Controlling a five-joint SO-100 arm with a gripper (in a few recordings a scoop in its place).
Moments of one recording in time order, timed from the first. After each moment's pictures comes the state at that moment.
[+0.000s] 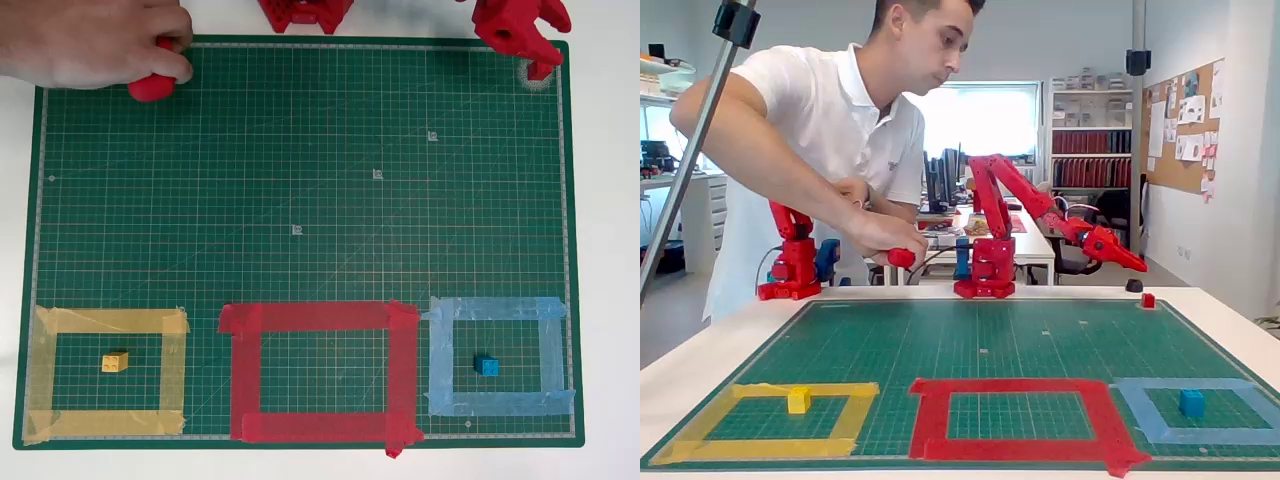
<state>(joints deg) -73.1 109.5 155.9 -19.0 -97.1</state>
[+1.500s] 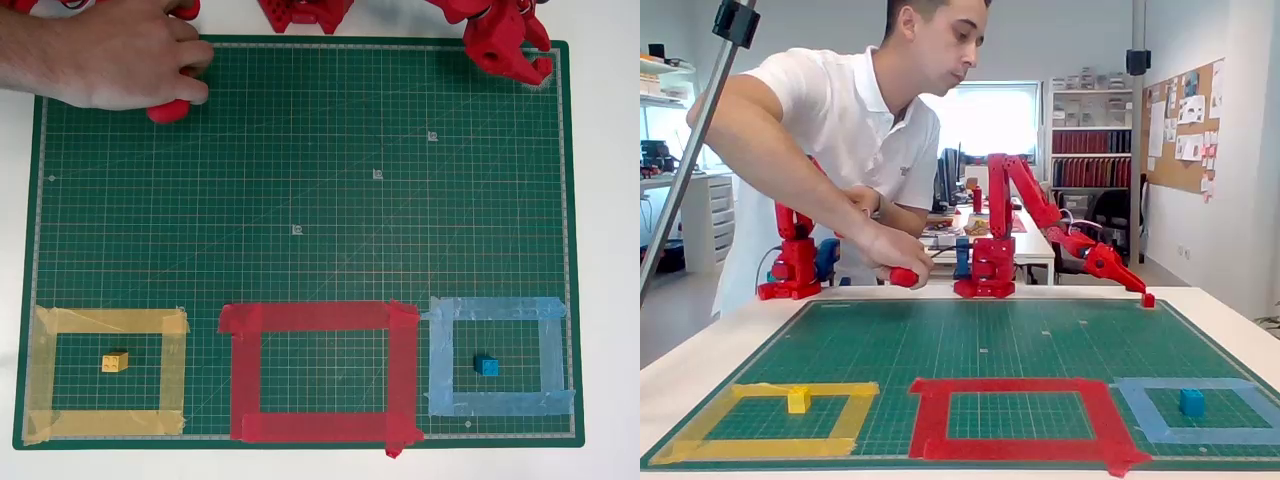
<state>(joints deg) -72.6 94.7 153.8 -27.2 -97.1</state>
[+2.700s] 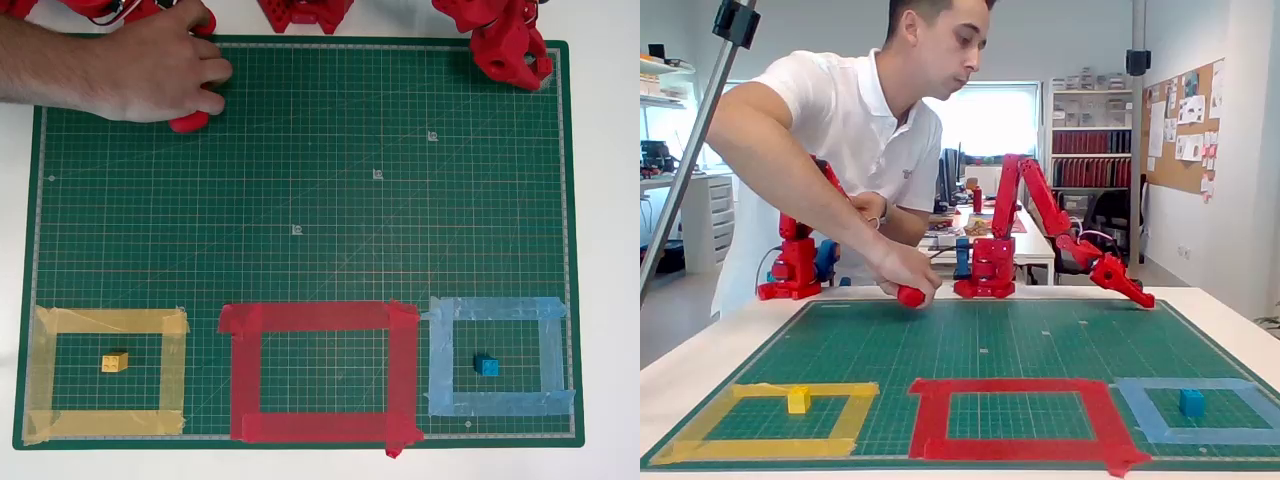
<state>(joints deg) -74.7 81.7 146.2 -27.2 -98.2</state>
